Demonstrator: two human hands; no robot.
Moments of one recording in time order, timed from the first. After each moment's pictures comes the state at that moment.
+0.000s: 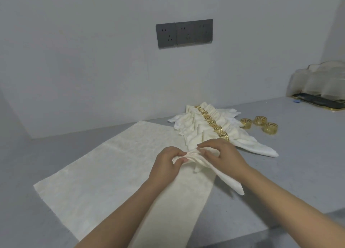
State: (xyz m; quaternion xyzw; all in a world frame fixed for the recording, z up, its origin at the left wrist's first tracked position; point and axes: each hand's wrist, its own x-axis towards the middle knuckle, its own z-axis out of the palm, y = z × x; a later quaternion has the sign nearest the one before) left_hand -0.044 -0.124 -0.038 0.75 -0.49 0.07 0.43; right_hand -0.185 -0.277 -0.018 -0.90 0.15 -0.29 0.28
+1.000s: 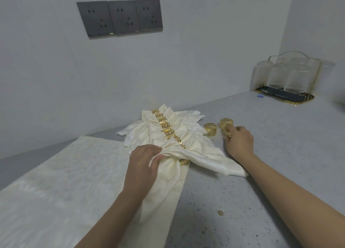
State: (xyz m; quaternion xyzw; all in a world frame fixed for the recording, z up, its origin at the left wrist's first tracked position) left_hand -0.015 -0.275 -0.062 0.68 -0.55 0.22 0.44; right_hand -0.194 -0.516 -0.068 -0.81 0.51 -0.26 0.09
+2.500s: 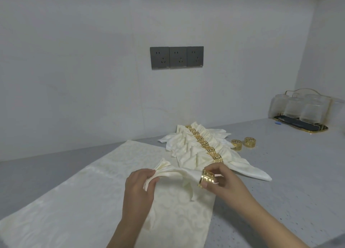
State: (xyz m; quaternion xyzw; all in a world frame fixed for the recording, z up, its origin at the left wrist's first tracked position) left_hand -0.007 -0.100 -0.052 0.70 -0.42 0.24 0.52; right_hand -0.201 -0.261 -0.013 -0.78 0.21 -0.30 0.51
